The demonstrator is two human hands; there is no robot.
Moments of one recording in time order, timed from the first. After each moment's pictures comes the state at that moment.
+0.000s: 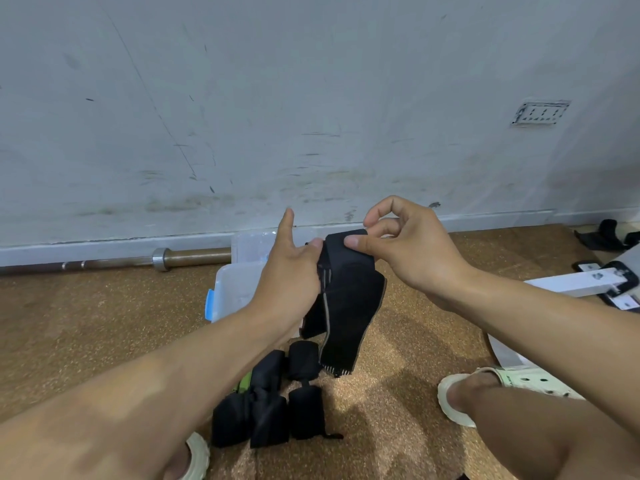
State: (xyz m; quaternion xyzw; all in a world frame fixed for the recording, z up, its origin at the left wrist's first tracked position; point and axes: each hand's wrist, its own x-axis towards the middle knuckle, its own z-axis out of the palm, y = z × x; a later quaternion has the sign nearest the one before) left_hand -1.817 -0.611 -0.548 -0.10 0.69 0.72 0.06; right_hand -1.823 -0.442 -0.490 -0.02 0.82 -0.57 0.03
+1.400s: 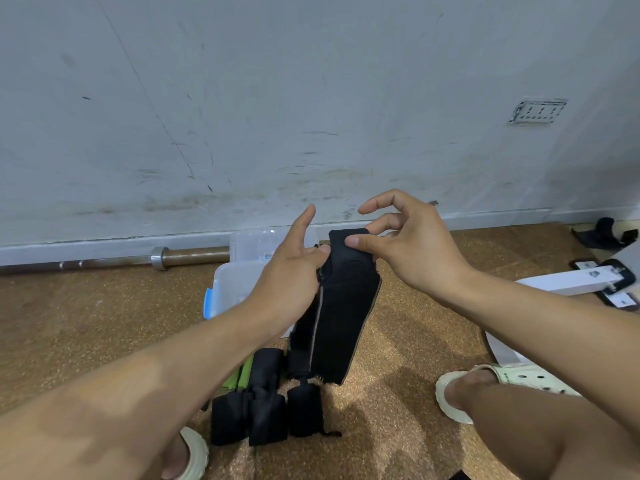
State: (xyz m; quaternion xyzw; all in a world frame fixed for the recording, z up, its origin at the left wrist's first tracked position) left_hand -1.807 -0.615 -0.534 -0.02 0.71 0.70 0.11; right_hand -1.825 -0.436 -0.492 -0.05 0.84 -0.53 0.00
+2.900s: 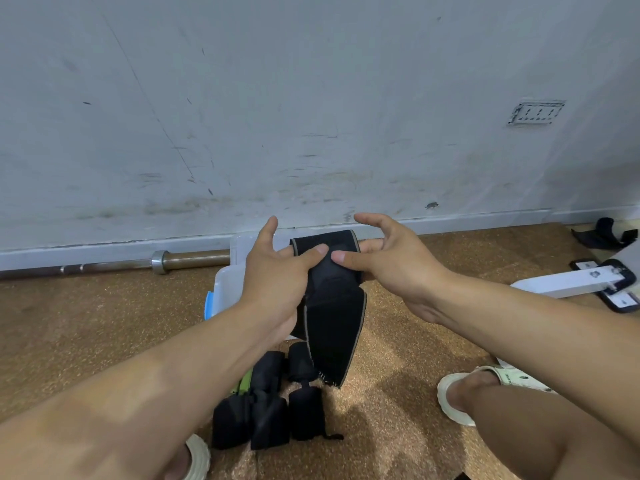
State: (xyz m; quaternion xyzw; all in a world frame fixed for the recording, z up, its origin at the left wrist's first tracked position) left_hand -1.802 -0.612 -0.517 -0.17 0.56 0.81 0.04; right_hand -1.818 -0.456 -0.500 0.07 0.76 -0.64 0.14
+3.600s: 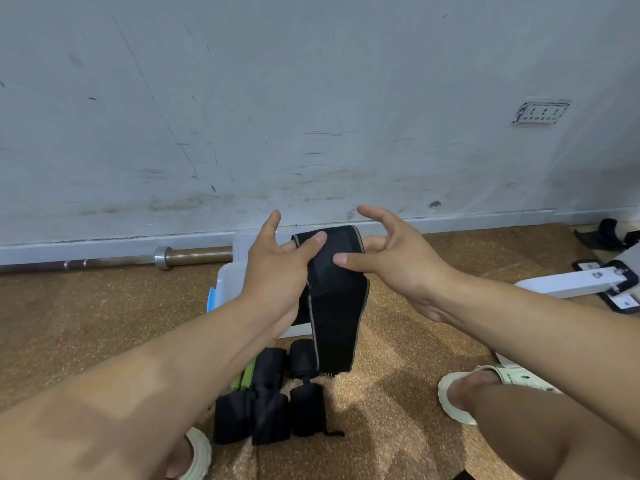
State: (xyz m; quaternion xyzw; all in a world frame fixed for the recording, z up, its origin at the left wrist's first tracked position) left_hand -1.804 -0.616 -0.517 -0.15 0.56 0.81 0.04; right_hand -1.815 -0.456 -0.496 0.05 0.74 -0.66 0.15
